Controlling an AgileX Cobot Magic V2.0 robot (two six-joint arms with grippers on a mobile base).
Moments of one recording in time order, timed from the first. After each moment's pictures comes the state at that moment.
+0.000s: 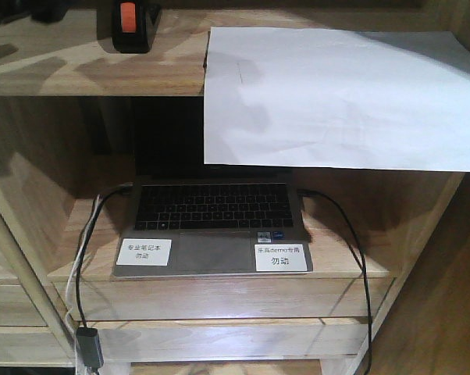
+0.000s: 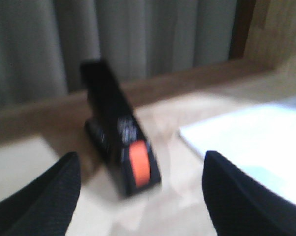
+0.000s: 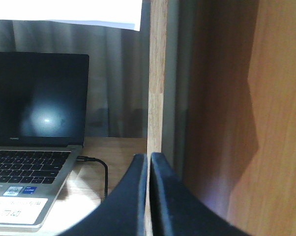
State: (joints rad) left arm -0.39 1.24 -1.45 -0.19 0.49 0.16; right arm 0.02 -0.01 0.03 -0.12 0.04 0.08
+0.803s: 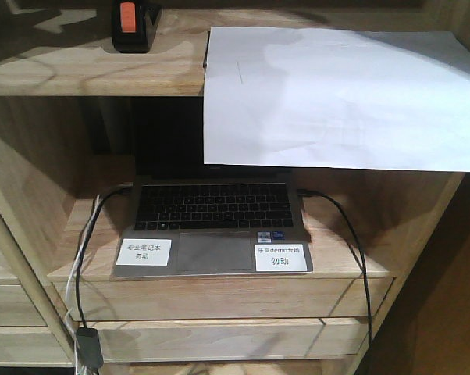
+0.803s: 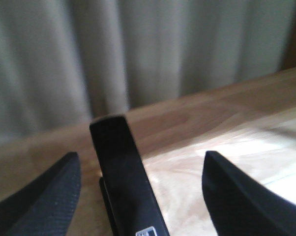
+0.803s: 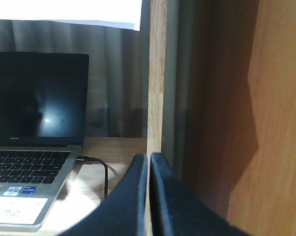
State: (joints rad) left arm -0.46 1.74 -2.19 0.19 0.92 -0.18; right arm 0.02 -0.01 0.03 -0.12 0.04 0.08
